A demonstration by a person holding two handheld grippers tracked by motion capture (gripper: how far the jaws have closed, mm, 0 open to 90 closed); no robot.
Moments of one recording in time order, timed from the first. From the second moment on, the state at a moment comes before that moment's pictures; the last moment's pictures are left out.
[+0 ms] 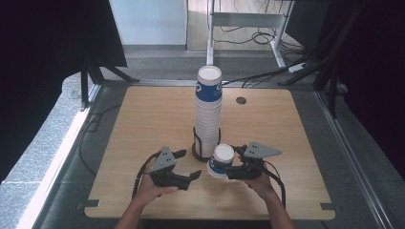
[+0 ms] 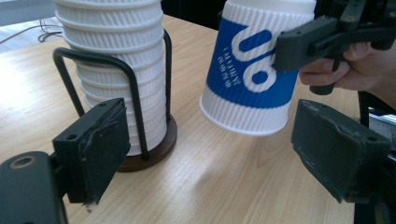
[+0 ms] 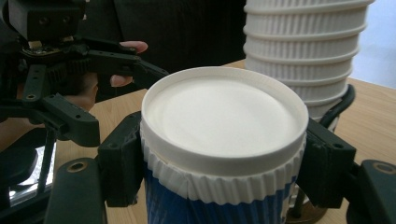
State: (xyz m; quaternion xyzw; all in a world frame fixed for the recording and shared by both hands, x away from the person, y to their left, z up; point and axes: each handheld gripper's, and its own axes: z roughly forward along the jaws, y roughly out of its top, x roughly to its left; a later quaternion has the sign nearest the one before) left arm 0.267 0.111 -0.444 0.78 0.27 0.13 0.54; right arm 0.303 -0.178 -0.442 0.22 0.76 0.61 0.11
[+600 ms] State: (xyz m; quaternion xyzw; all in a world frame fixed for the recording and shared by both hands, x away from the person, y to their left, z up) left arm 0.261 0.102 -0.456 0.79 0.28 0.12 0.52; right arm 0.299 -0.153 -0.449 0.21 0.76 0.60 0.10
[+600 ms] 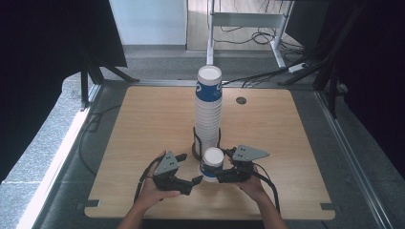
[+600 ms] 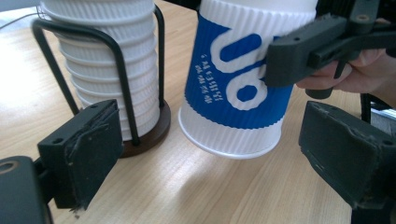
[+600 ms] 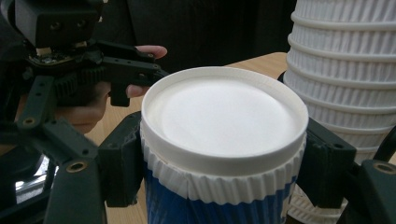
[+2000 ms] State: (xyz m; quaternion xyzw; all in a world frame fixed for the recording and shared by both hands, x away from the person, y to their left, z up) left arm 0.256 0.072 -0.472 0.81 0.28 0.14 0.50; right arm 0.289 -0.136 -0.446 0.19 0.75 0.63 0.06
